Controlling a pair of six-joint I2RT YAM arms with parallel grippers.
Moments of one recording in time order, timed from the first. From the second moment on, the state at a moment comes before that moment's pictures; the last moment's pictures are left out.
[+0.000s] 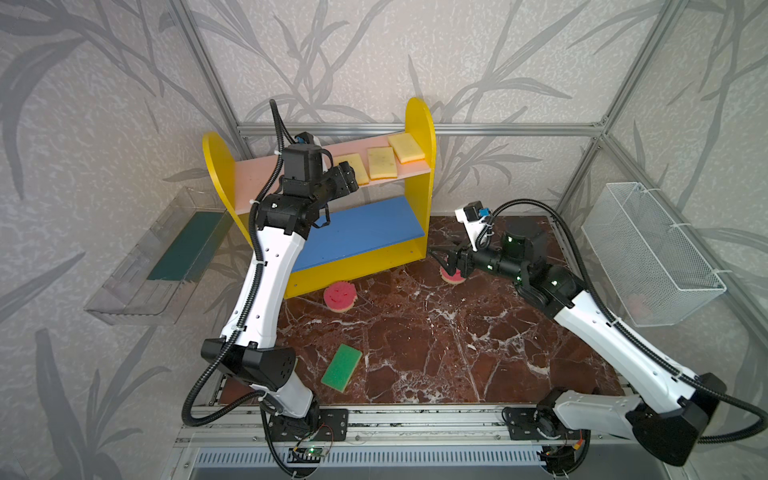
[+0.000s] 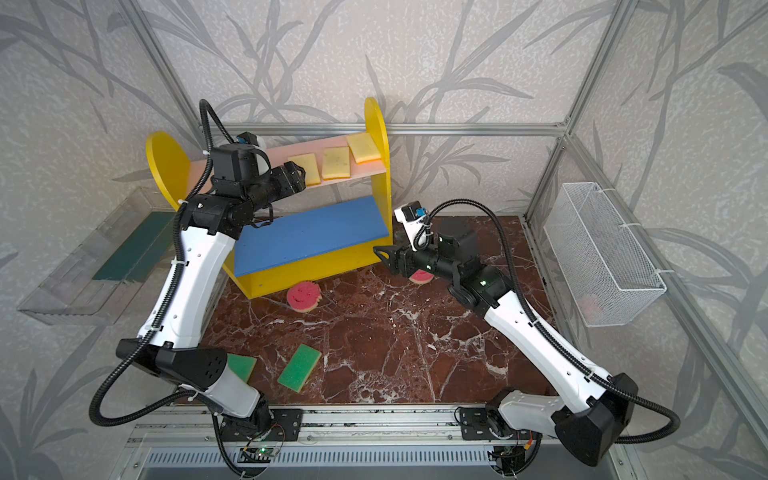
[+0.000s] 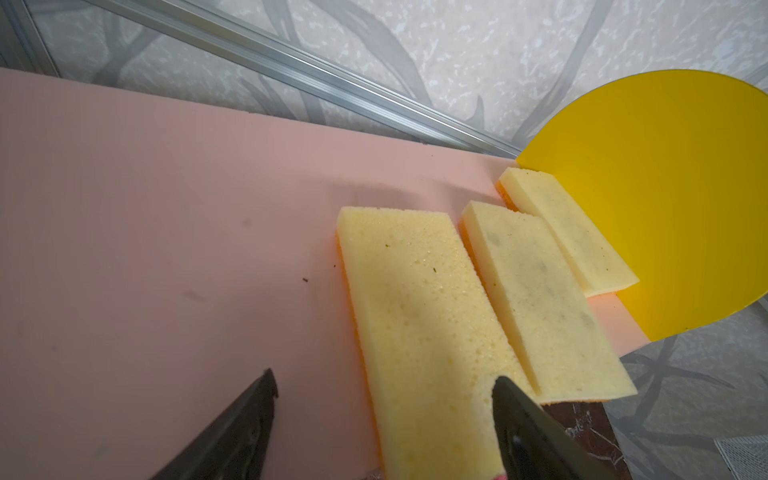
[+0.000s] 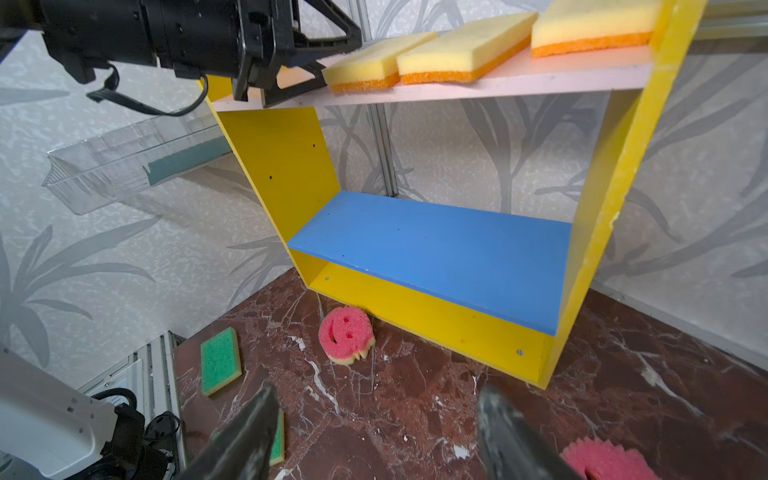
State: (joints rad) left arm -0.19 1.64 2.07 -0.80 -0.06 -0.45; right arm 0.62 1.20 1.23 -0.24 -0.31 0.16
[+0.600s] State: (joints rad) left arm -0.21 1.75 2.17 -0.74 -0.03 -0.53; right arm 0.62 1.11 0.98 -0.18 -0.31 0.29
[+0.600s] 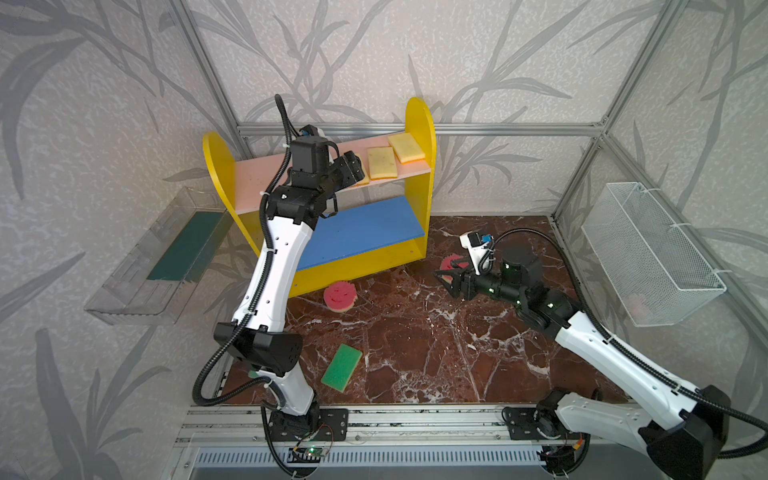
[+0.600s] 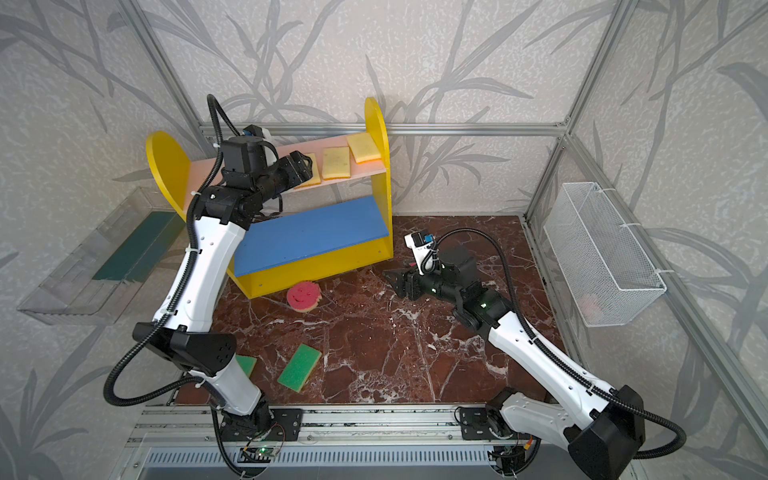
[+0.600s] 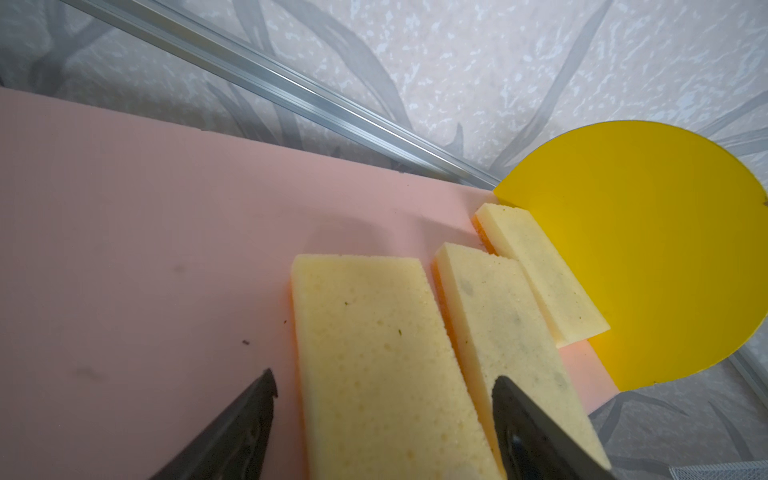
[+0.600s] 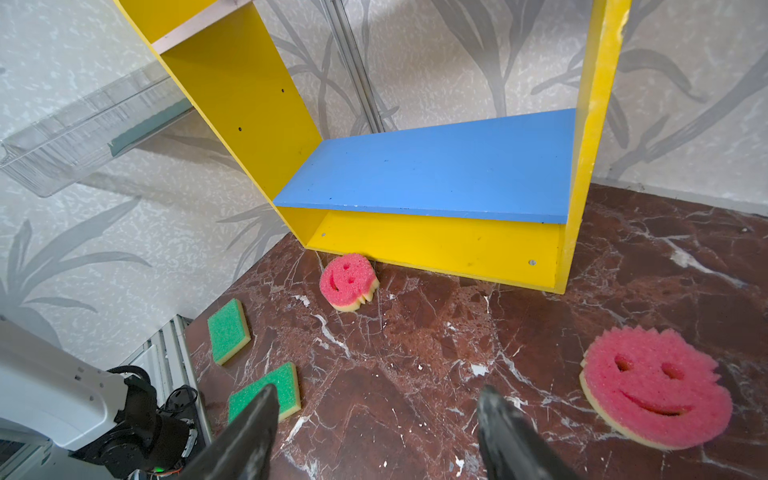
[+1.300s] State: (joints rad) left arm -0.27 1.77 2.18 -0.72 -0.10 -0.56; right arm 0.62 1.23 1.11 -0.20 -0.32 0.30
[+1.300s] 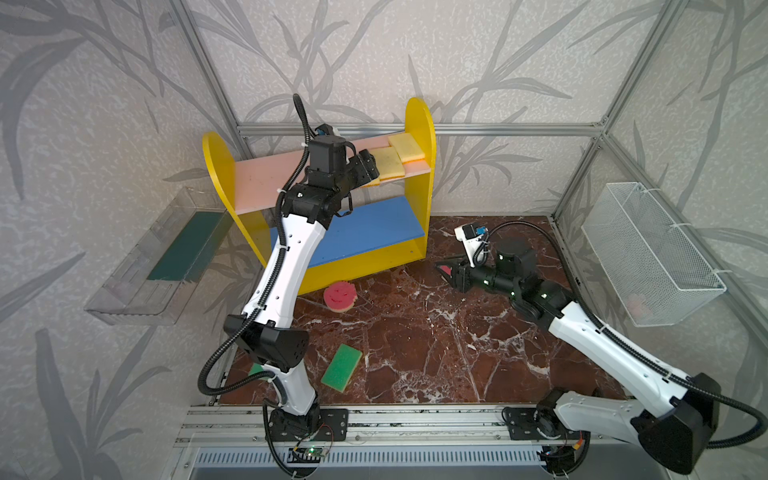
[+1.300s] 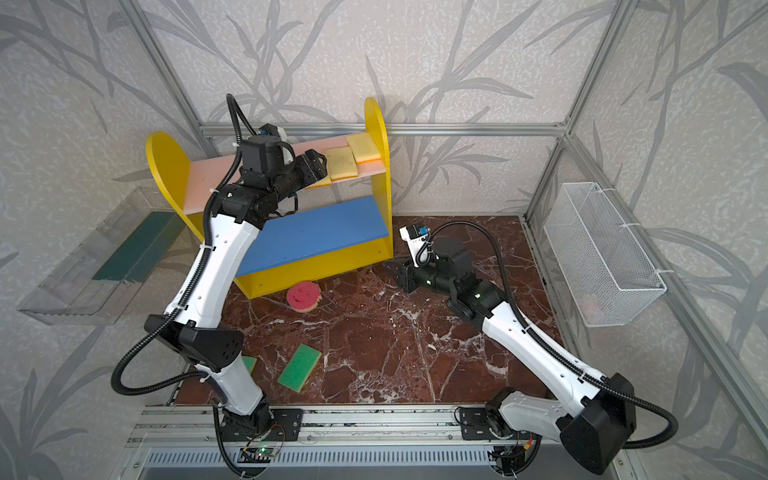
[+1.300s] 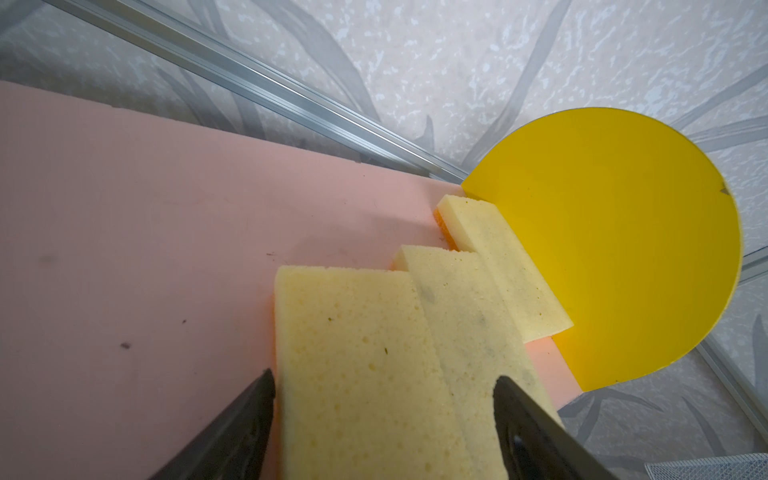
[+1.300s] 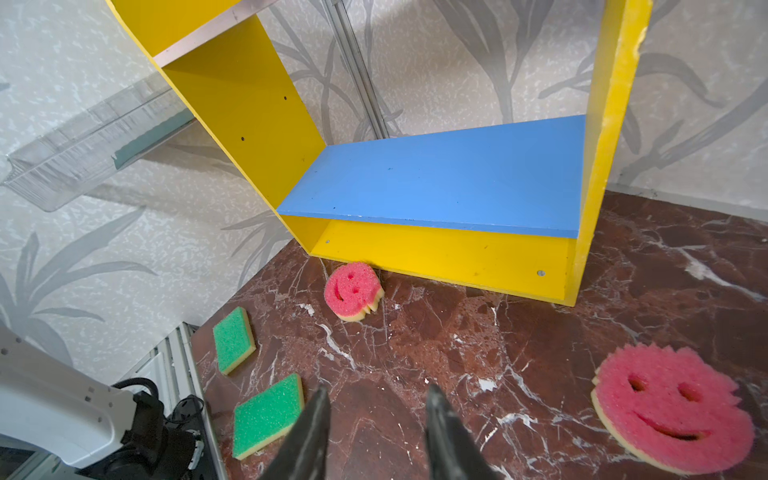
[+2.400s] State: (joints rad) left arm -0.23 1.22 1.49 -0.64 -0.07 -0.54; right arm 0.62 1.99 2.18 -0.33 -0.41 0.17
